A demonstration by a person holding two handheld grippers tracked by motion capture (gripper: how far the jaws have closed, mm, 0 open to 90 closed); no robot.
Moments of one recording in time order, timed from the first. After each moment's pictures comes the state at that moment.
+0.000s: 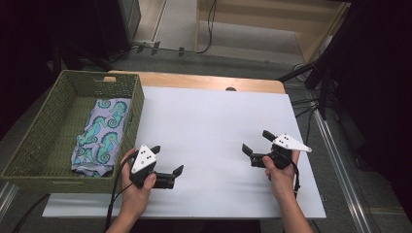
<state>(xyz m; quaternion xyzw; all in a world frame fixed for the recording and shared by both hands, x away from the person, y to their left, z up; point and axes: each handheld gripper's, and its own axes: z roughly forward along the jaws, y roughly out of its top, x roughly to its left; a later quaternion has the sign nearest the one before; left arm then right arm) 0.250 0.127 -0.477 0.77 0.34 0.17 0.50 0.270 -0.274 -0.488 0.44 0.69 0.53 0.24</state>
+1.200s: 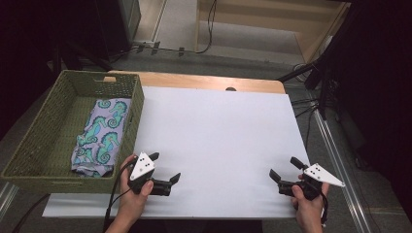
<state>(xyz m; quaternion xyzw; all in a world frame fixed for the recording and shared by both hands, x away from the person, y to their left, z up) 0.244 0.138 -0.500 0.79 0.33 0.16 0.50 0.192 -0.341 -0.519 0.49 0.66 0.51 0.25</state>
